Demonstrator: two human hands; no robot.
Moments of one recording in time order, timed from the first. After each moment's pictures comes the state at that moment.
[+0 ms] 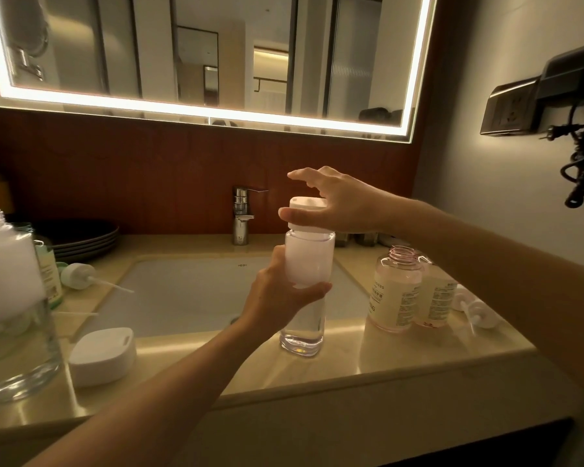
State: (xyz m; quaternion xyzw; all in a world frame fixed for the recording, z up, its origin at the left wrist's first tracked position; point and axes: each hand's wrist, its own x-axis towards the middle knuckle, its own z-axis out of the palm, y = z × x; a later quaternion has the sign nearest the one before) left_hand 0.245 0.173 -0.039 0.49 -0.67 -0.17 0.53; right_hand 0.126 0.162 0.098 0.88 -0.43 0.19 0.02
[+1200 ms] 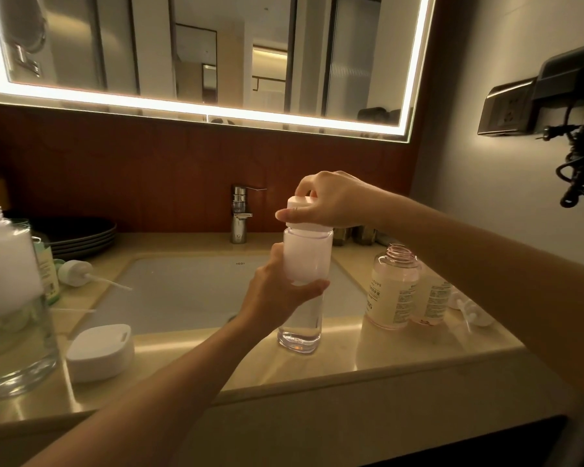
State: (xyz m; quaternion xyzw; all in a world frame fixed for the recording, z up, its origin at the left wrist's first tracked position) left_hand 0.246 0.172 -0.040 0.49 -0.67 -0.17 0.53; right_hand 0.140 0.165 0.101 0.86 -0.48 0.17 0.03
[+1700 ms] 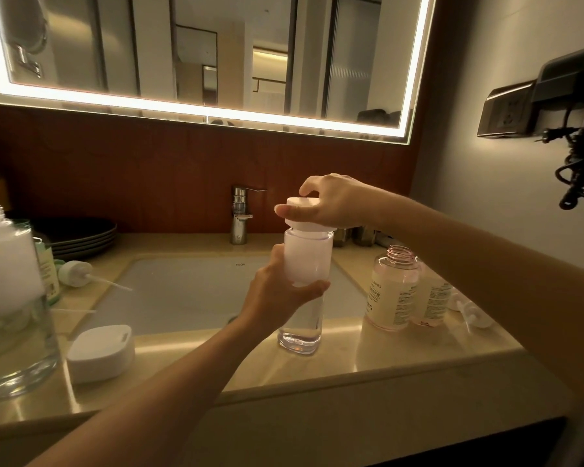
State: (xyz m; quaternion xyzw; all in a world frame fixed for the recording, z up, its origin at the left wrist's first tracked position) left_hand 0.246 0.171 -0.042 0.49 -0.67 -0.17 0.54; right_hand 0.138 0.166 0.102 0.84 -0.51 0.16 0.02
